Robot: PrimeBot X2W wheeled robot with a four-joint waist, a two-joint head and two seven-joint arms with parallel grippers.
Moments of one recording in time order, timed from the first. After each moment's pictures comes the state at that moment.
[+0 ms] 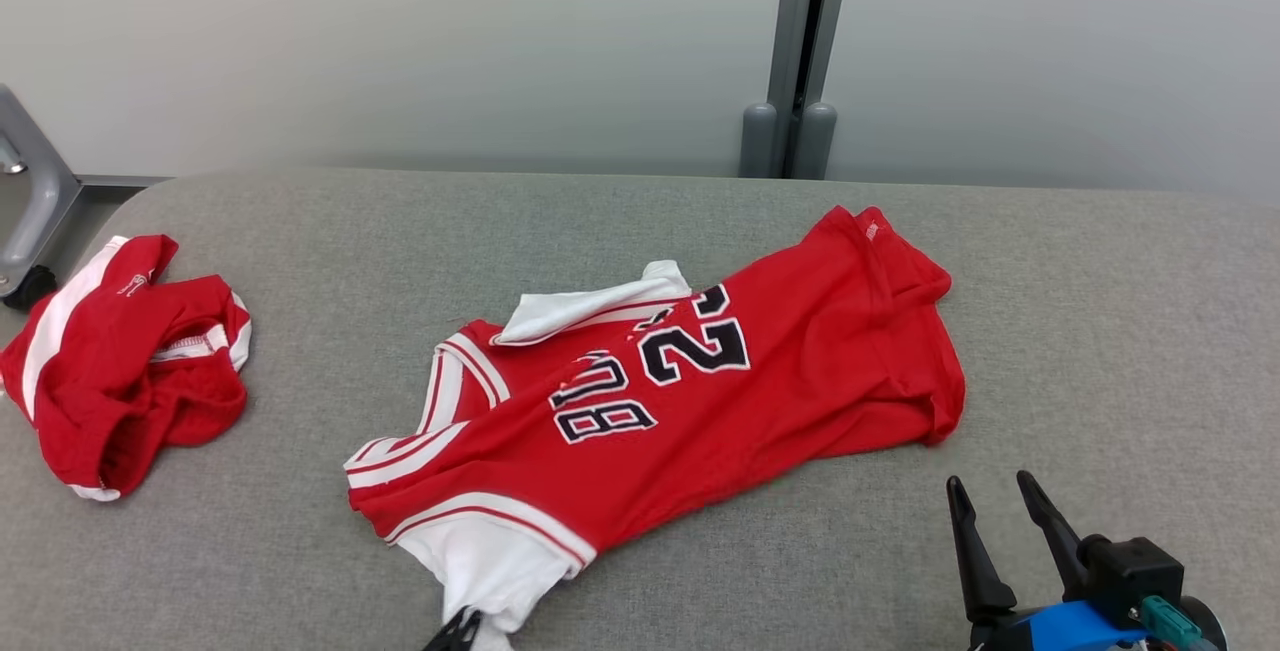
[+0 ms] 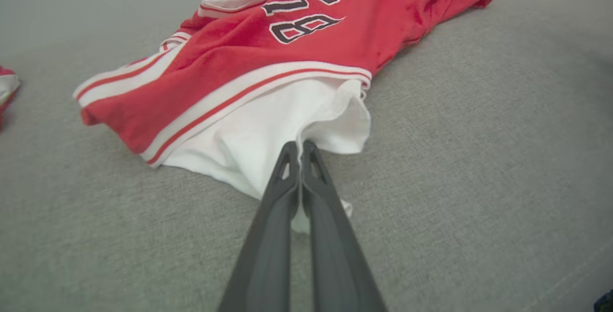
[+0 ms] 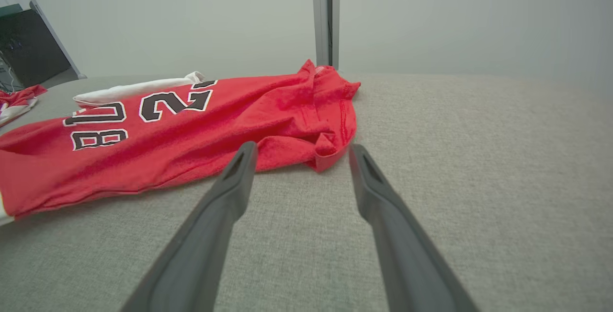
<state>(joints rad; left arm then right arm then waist) 0.03 0.31 -0.53 0.41 -0.26 -0.12 -0.26 -0.03 -0.05 0.00 0.37 0.11 0.13 -0.26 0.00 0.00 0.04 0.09</state>
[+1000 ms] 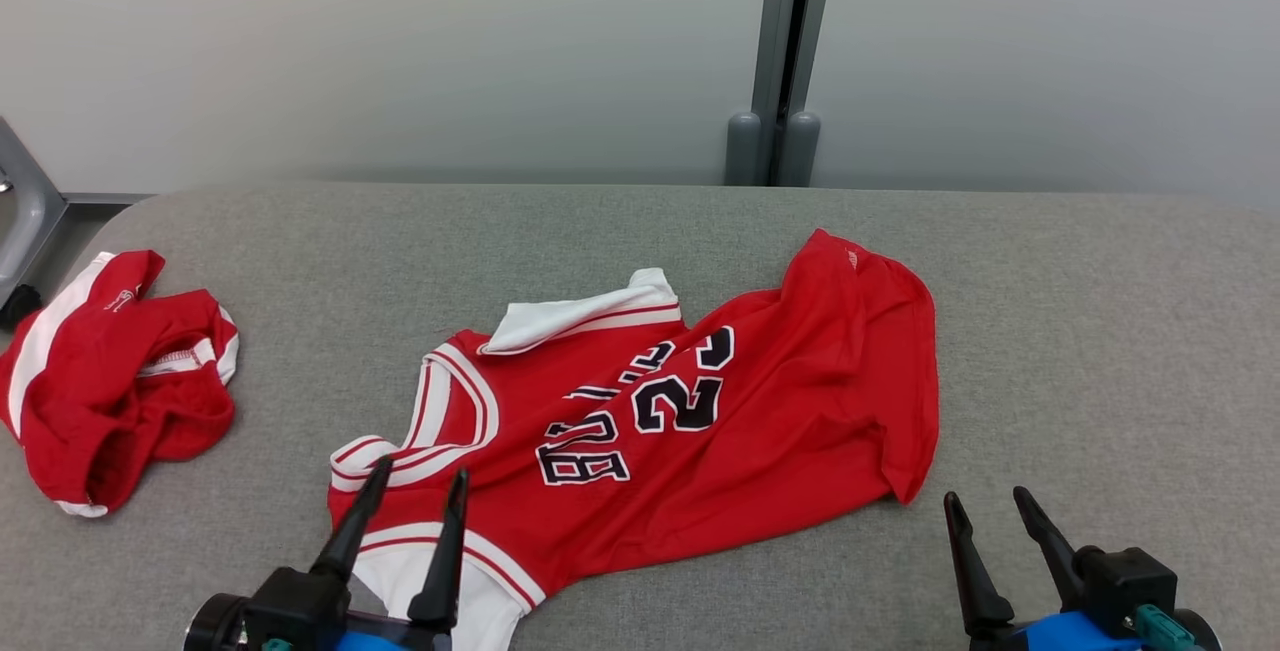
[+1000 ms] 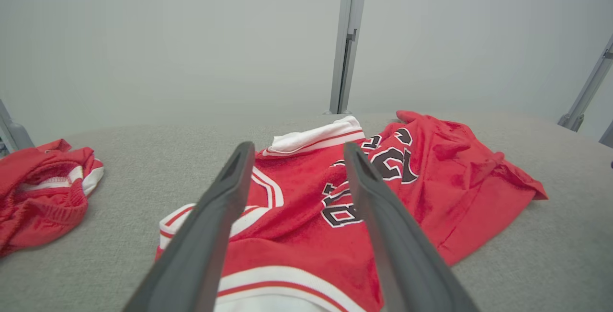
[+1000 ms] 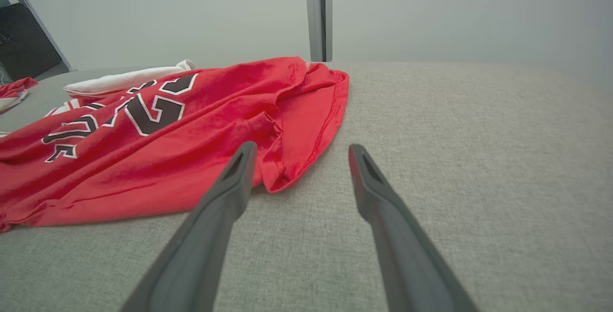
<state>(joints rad) 0.04 0.24 -0.33 0.17 -0.31 -0.05 -0.26 -0.02 -0.05 0.00 0.40 0.11 0.13 -0.26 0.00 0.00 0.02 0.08</state>
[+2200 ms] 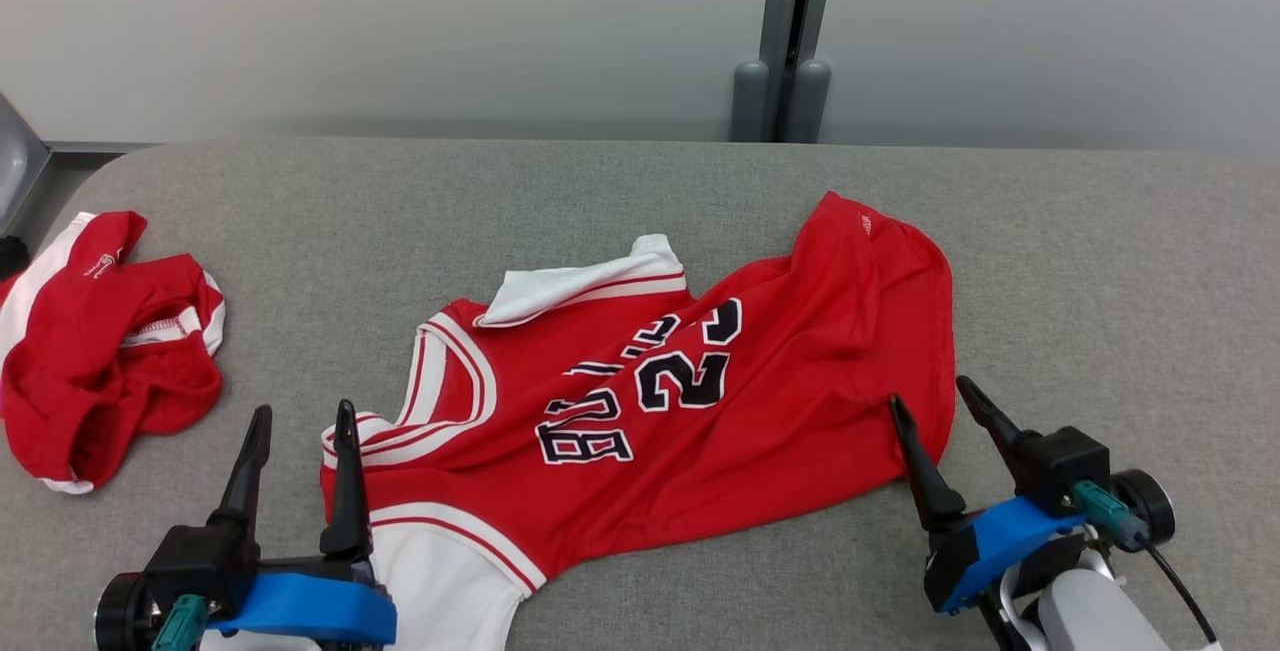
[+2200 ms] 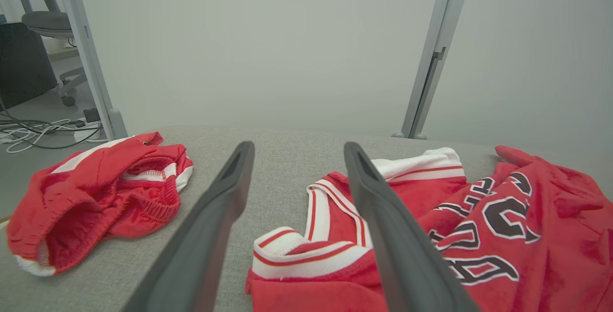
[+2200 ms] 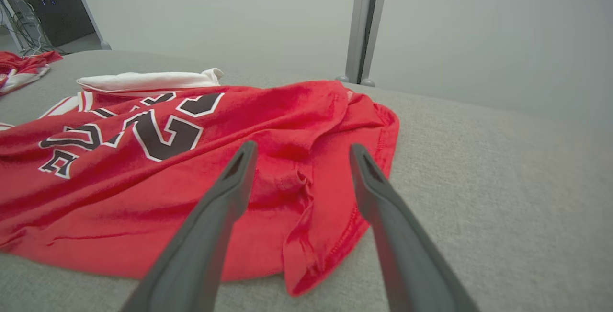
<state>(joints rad) -0.03 0.07 0.04 0.22 -0.13 -0.12 -0.26 -0.23 -0.11 0.12 0.51 0.10 0.13 -0.26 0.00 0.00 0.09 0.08</state>
